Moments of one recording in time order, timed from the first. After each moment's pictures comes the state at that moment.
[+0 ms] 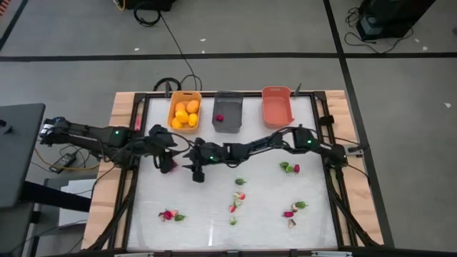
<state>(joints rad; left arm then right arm) -0.17 0.81 0.73 -0.79 -0.34 -0.50 0.02 2.42 1.69 0.35 0.00 0.03</state>
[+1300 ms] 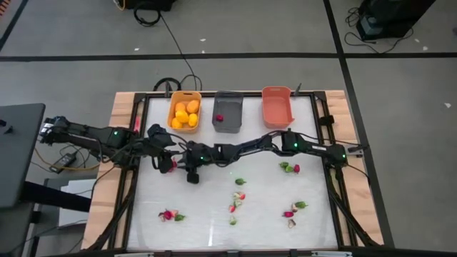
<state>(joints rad) -0.20 0.80 0.73 -0.81 -0.40 -0.49 -0.01 2.60 1.92 0.25 -0.08 0.02</state>
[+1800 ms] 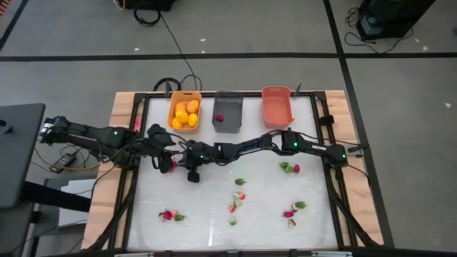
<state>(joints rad) -0.20 0.80 0.73 -0.81 -0.40 -0.50 -0.02 2.60 1.92 0.24 -0.09 0.00</state>
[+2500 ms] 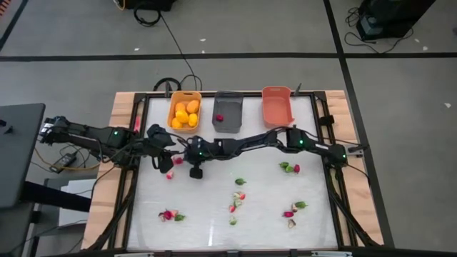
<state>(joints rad) -0.20 0.80 0.73 -0.82 -0.39 -0.51 -0.02 2.50 1.92 -0.03 -0.01 -0.01</state>
